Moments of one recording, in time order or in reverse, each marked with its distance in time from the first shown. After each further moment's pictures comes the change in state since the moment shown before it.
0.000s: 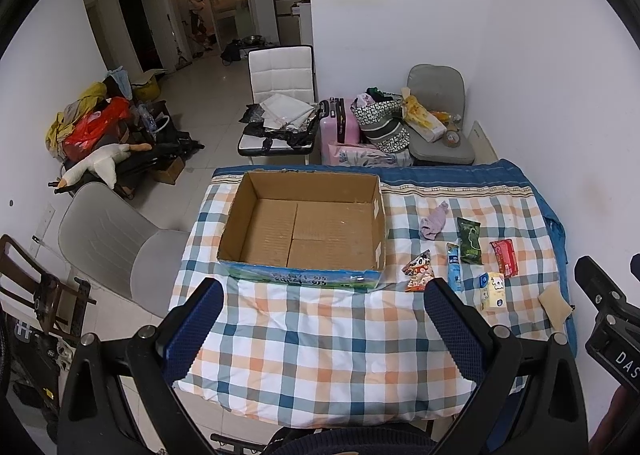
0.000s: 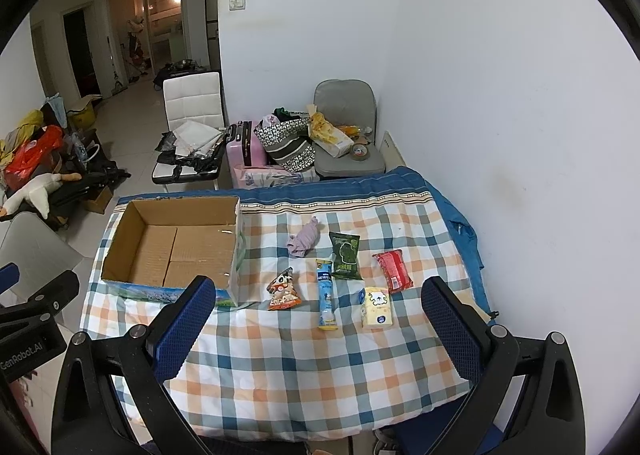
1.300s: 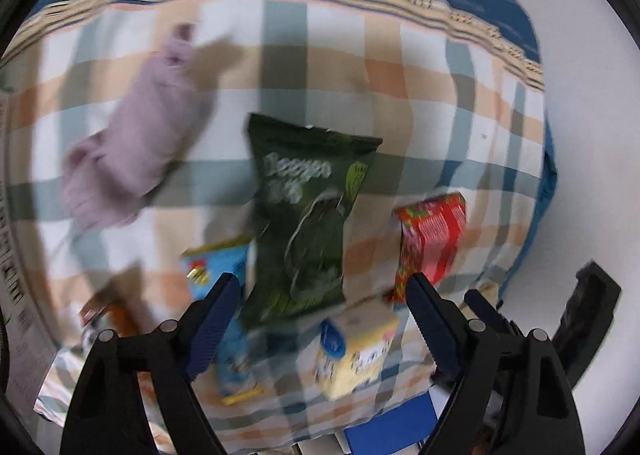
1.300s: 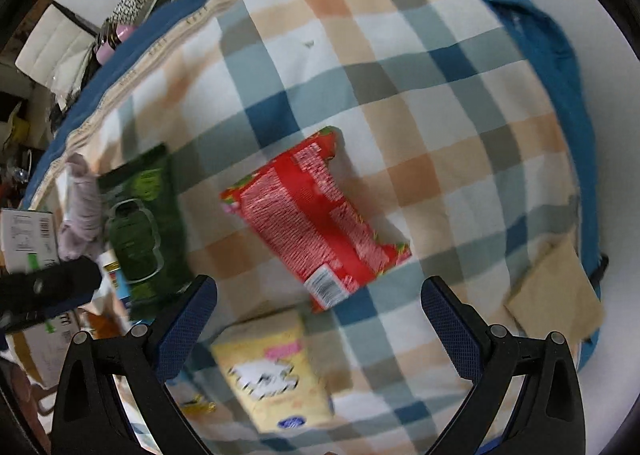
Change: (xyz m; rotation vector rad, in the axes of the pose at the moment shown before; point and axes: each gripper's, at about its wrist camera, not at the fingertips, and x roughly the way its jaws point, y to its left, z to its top) left arm 0.499 -0.354 0.031 -0.015 0.880 -0.401; right arm 0.531 -0.239 -0.067 0.344 0.687 0.102
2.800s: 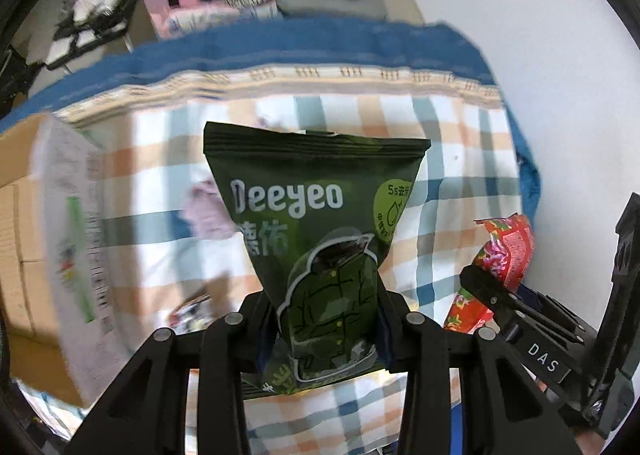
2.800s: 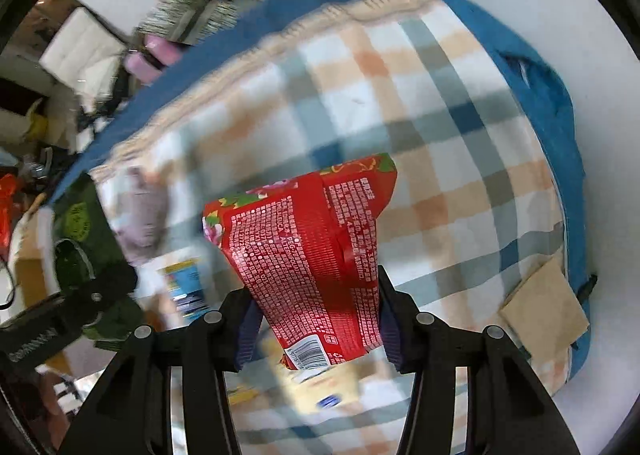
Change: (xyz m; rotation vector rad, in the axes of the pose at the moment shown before) left arm -0.106 0.018 -0.097 0.141 -0.304 0.082; right arm -0.006 0.000 -0.001 -0.044 -0.106 0.042
